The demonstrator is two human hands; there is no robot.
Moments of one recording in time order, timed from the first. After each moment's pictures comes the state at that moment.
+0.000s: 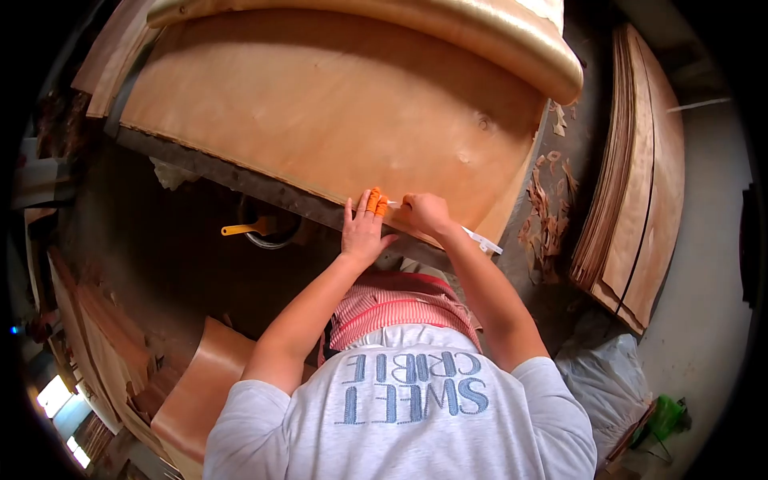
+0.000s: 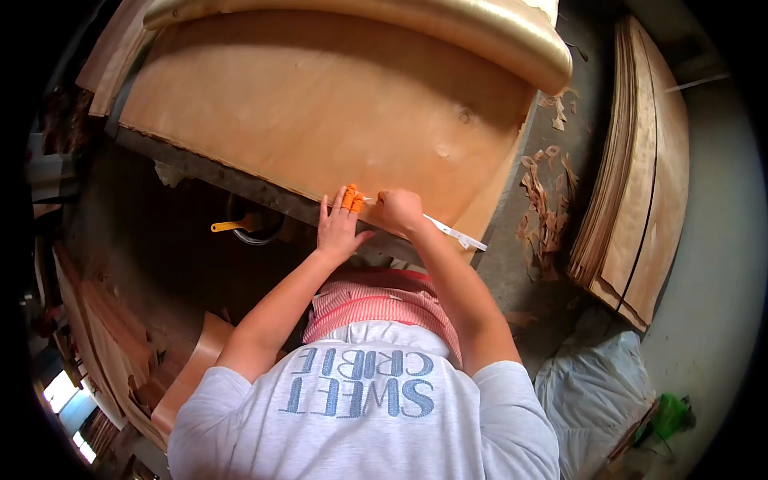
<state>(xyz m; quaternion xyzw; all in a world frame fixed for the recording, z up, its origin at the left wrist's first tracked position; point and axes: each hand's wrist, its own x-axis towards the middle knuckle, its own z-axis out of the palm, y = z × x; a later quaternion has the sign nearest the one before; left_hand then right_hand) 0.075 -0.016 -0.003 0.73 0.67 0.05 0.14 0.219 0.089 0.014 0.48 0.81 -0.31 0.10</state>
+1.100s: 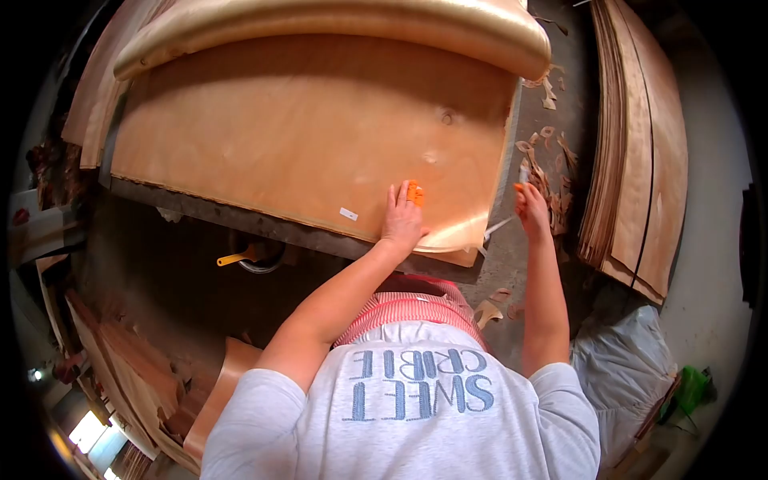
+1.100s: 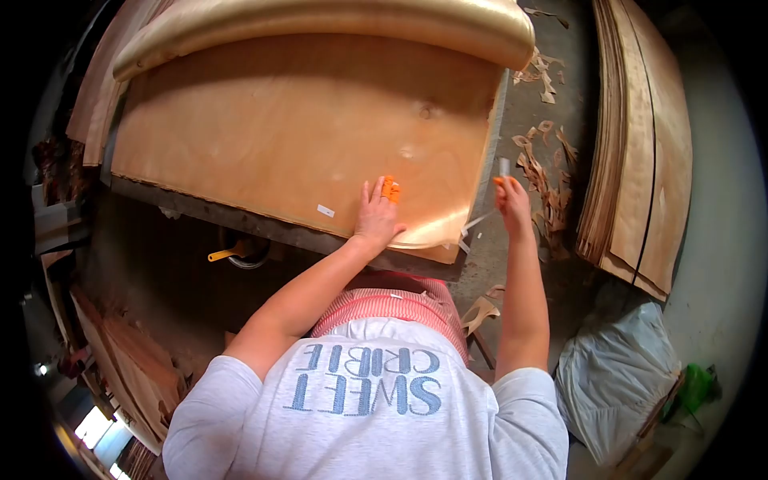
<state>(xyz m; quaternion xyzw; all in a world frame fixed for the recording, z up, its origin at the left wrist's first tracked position) 0.189 0.066 0.003 0.80 0.59 -0.08 0.11 0.484 0.138 0.008 0.62 0.26 -0.62 -0.40</state>
